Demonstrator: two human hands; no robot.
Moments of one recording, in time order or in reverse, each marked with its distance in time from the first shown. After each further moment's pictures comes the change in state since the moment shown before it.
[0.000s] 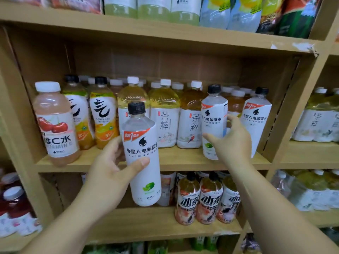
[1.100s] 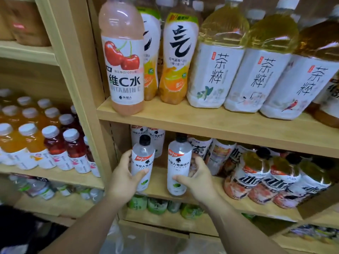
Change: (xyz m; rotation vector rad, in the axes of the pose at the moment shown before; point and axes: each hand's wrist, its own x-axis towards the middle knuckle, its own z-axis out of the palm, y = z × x) left_hand -0.055 -0.255 -0.135 0.301 0.160 -0.458; right_hand -0.197 0.033 0.231 0.430 -0.825 0.260
